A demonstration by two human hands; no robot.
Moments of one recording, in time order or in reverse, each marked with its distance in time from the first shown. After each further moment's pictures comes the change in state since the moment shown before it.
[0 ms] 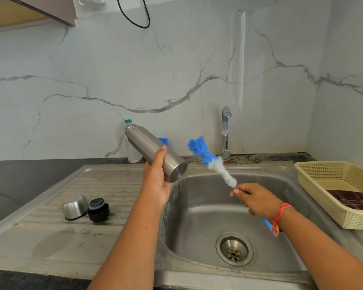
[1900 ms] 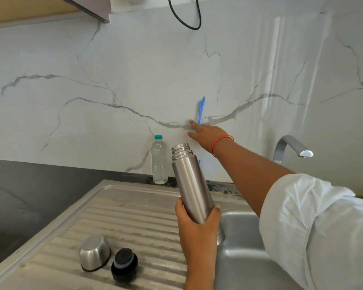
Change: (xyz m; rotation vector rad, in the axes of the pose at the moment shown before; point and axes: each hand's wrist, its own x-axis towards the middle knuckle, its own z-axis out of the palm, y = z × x) left_hand 0.031 -0.015 -0.024 0.488 0.246 0.255; right_hand 0.306 -0.255 0.063 -1.305 0.119 -0.557
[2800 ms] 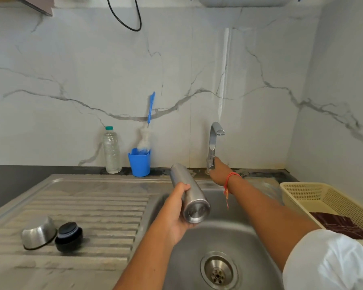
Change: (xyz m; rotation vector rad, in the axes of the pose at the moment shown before) left_hand -0.067 0.015 0.041 -0.275 -0.516 -0.640; right_hand -0.241 0.057 0.101 1.029 -0.135 0.706
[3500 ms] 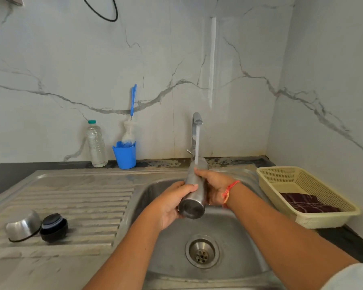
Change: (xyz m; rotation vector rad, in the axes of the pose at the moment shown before) left_hand 0.015 -0.024 0.013 0.477 -0.199 0.051; right_hand -0.096 0.021 -0.004 1.096 -0.388 0.467
